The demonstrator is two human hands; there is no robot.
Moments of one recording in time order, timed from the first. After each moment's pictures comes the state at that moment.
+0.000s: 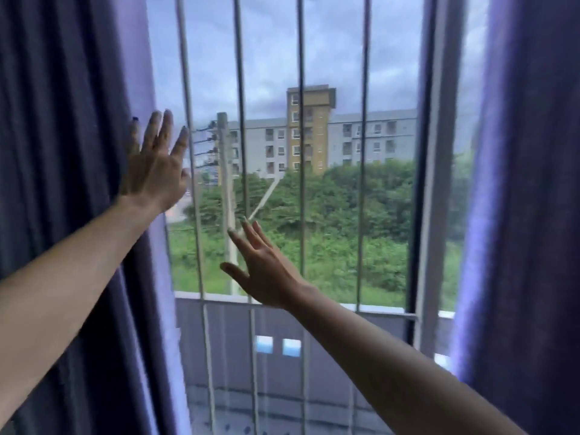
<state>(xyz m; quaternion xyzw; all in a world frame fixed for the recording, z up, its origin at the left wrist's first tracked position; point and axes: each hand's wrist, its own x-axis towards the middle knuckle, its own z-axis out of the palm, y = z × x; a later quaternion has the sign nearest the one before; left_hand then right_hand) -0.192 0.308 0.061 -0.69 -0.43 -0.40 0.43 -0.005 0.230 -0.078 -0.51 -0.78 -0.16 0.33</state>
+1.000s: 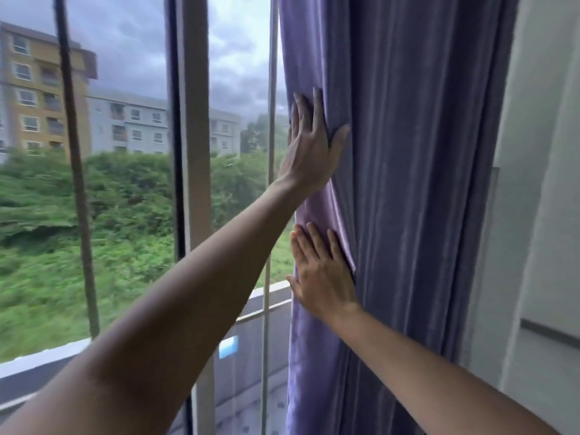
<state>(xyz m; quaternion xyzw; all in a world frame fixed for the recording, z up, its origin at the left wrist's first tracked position) 0.310 0.072 0.070 -0.81 0.12 -0.54 -0.21 0.323 0.003 -0.114 -0.83 -0.32 -0.46 -0.02</state>
